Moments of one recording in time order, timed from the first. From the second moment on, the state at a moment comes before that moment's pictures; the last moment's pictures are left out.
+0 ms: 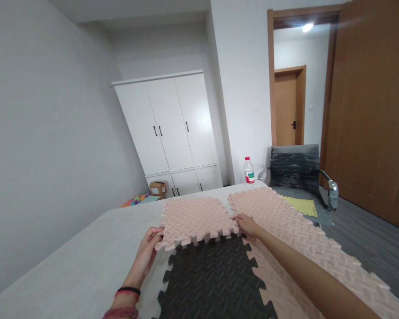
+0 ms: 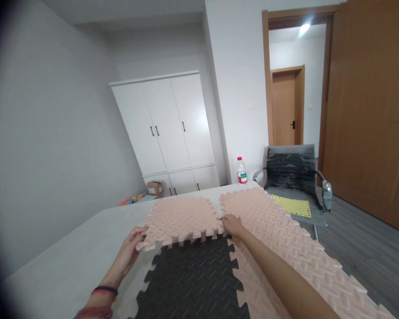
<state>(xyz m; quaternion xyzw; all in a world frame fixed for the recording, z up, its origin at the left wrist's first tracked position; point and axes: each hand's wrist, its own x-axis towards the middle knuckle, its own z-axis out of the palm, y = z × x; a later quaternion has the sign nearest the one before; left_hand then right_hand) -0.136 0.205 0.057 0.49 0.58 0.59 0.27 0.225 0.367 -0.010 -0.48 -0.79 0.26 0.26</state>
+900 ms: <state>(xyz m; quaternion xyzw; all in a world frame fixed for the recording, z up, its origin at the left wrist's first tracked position) -0.129 0.297 -0.008 0.64 0.74 0.17 0.00 0.242 0.381 -0.035 -0.49 -0.77 0.24 0.34</state>
